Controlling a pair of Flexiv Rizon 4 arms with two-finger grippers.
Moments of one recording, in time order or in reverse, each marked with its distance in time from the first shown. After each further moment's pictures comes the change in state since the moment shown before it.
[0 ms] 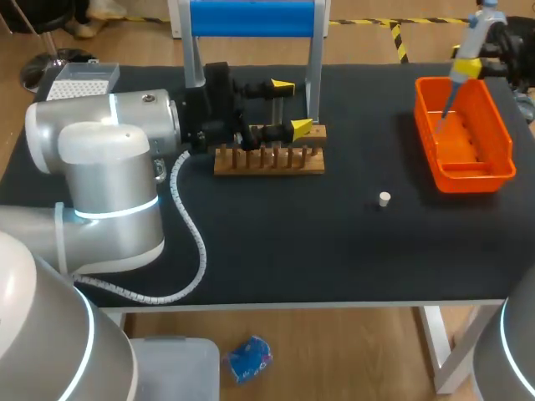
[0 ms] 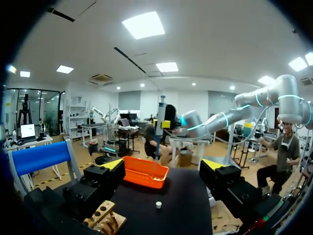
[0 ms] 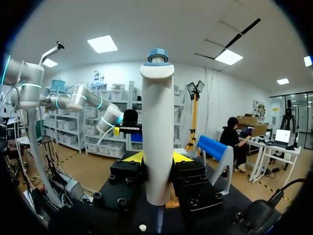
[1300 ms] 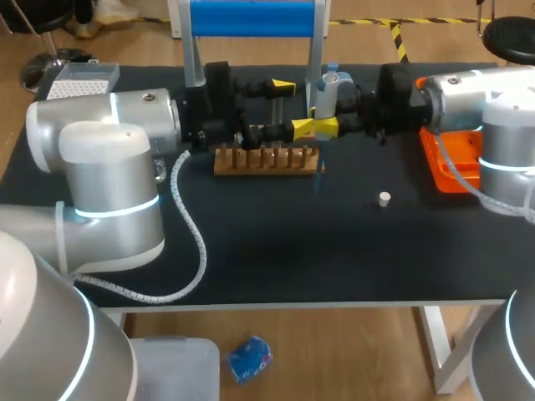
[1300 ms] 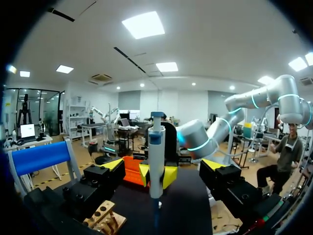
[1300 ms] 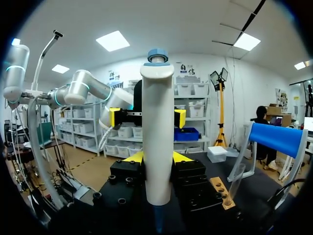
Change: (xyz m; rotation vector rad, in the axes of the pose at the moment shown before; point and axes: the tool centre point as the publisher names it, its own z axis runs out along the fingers) left arm 0.000 0.000 0.000 0.000 0.001 0.000; right arm 0.080 -0.063 0.224 0.008 0.208 0.067
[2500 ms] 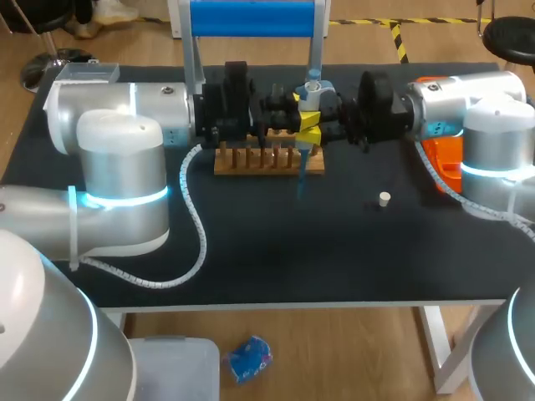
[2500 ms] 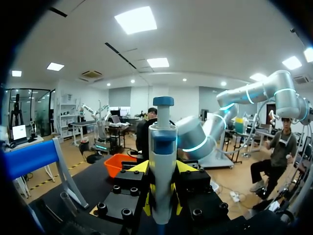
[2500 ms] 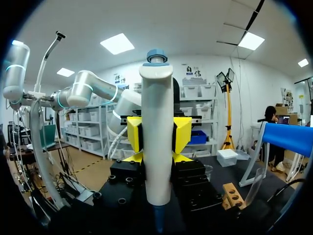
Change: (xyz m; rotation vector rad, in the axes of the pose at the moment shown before) left arm 0.001 0.012 0.025 -0.038 0.092 0.015; right arm 0.014 -0.004 0.040 -0.033 0.061 0.013
